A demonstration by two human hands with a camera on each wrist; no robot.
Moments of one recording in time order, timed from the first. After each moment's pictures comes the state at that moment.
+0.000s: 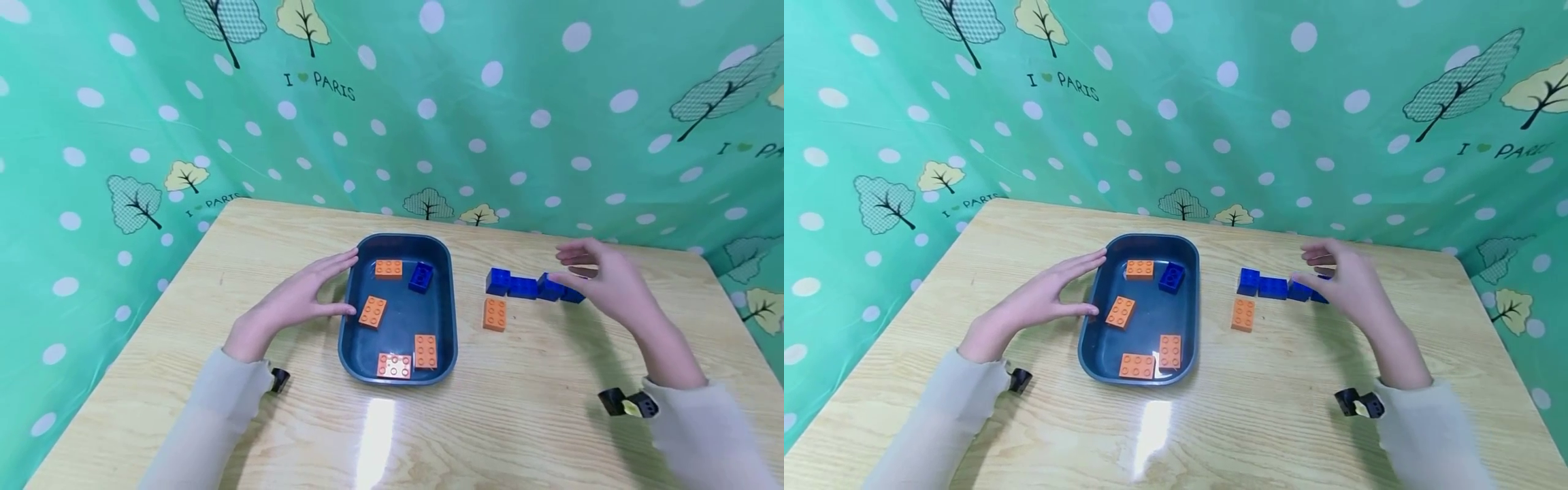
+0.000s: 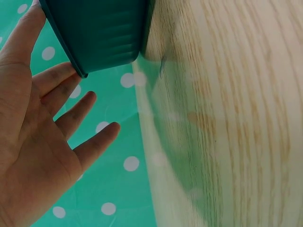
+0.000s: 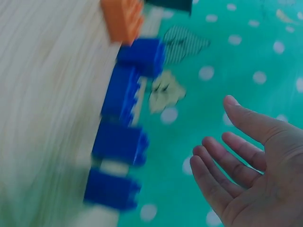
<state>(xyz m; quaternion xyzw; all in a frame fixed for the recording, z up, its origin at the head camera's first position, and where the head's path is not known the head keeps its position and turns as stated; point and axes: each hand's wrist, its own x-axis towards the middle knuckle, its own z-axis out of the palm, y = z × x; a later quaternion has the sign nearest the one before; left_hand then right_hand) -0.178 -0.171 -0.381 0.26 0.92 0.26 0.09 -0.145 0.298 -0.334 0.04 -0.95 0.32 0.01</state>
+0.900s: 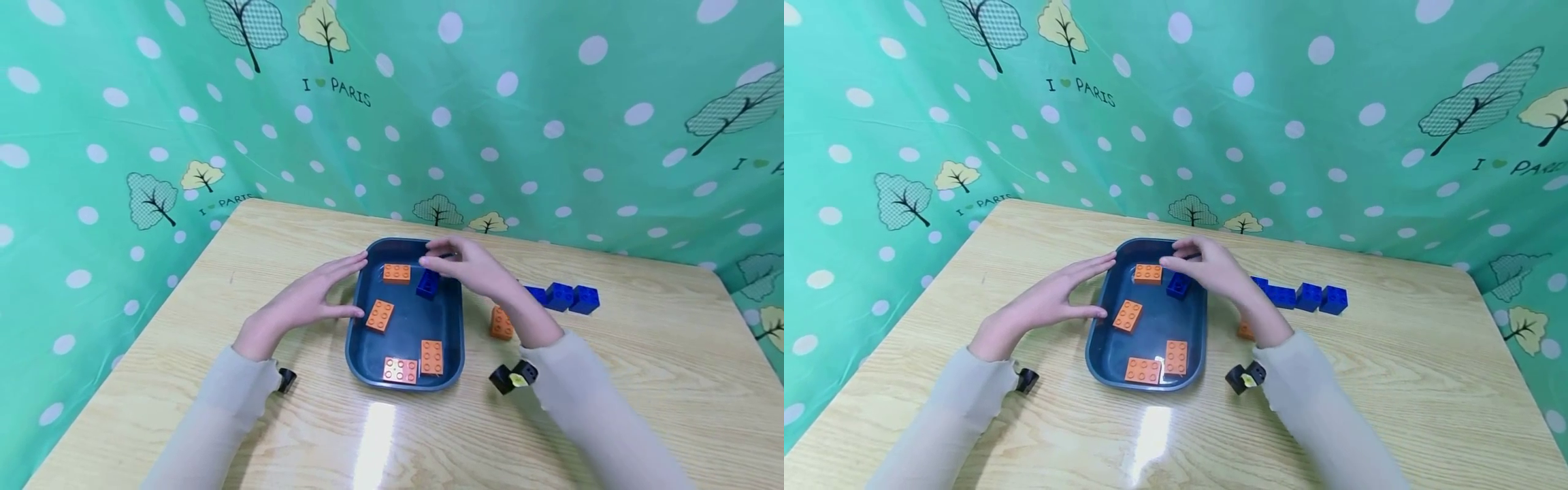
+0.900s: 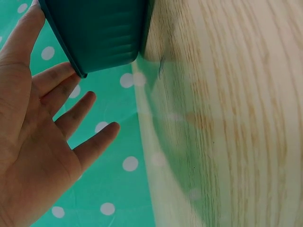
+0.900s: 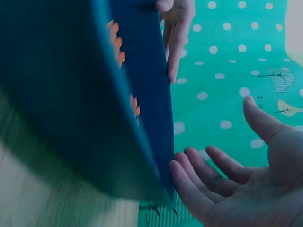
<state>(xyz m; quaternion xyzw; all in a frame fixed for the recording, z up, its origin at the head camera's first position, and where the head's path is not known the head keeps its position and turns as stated) -0.176 -0.172 -0.381 0.26 0.92 0.26 0.09 -0.192 0.128 -0.331 0.12 -0.85 0.48 -0.16</state>
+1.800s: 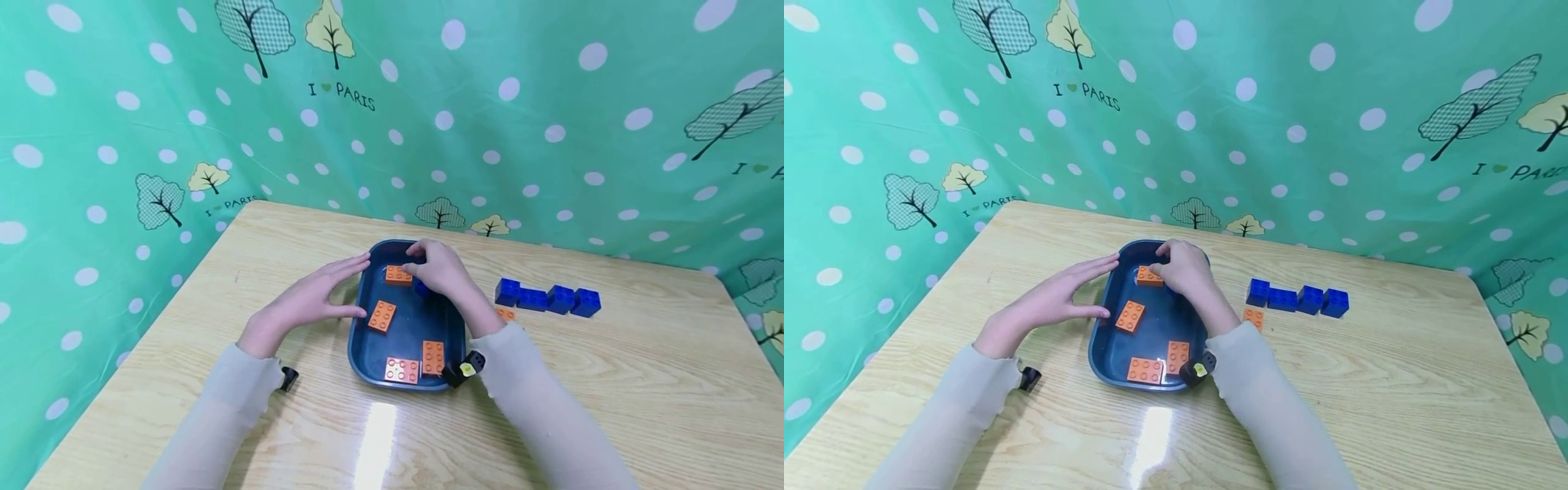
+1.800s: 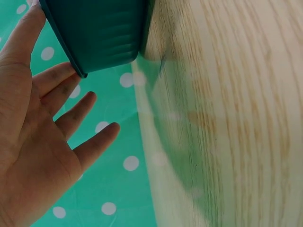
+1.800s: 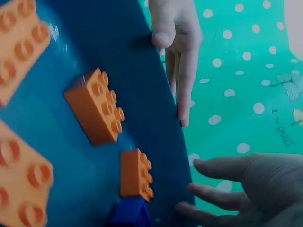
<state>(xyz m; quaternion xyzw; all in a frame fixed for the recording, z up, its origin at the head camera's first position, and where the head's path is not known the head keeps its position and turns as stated) -0.175 -0.172 -0.378 0.27 0.92 0.26 0.09 -0.204 0.073 -0.351 0.07 -0.93 0.34 -0.13</state>
